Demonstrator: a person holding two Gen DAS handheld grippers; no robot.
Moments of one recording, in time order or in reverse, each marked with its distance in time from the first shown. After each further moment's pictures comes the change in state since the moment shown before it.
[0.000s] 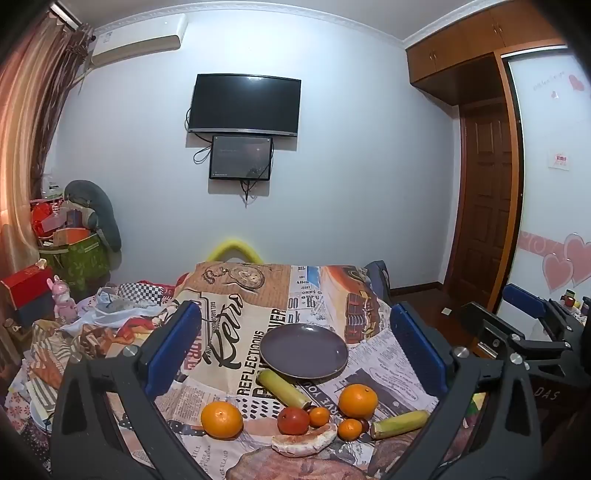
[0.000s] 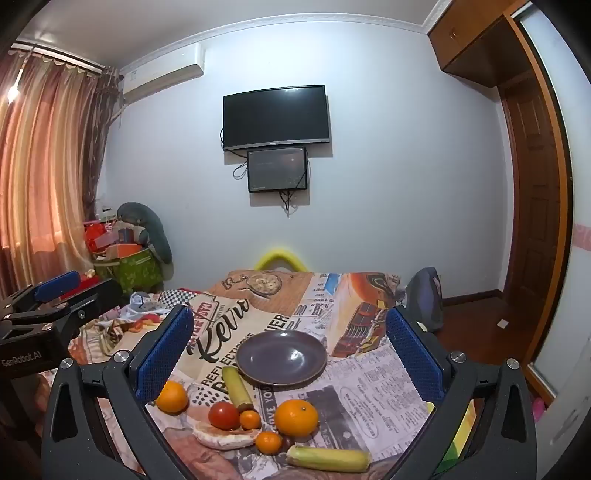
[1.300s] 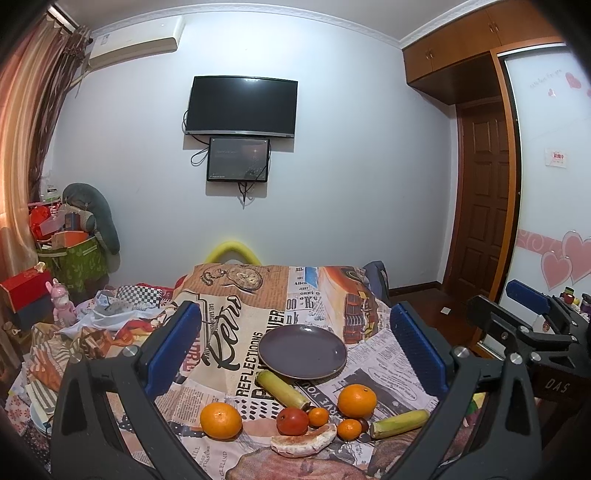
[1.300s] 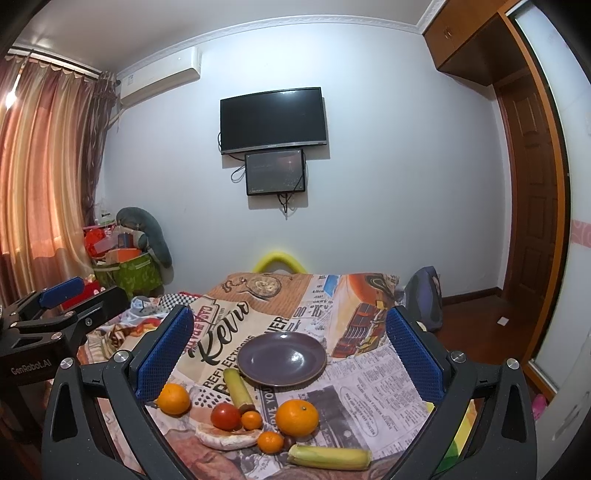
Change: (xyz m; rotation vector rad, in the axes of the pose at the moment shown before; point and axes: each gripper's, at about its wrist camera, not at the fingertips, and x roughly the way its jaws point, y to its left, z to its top) left arm 0.001 -0.002 -0.001 0.009 -0.004 -0.009; right arm -0.008 -0.001 0.006 0.021 -0.001 -0.004
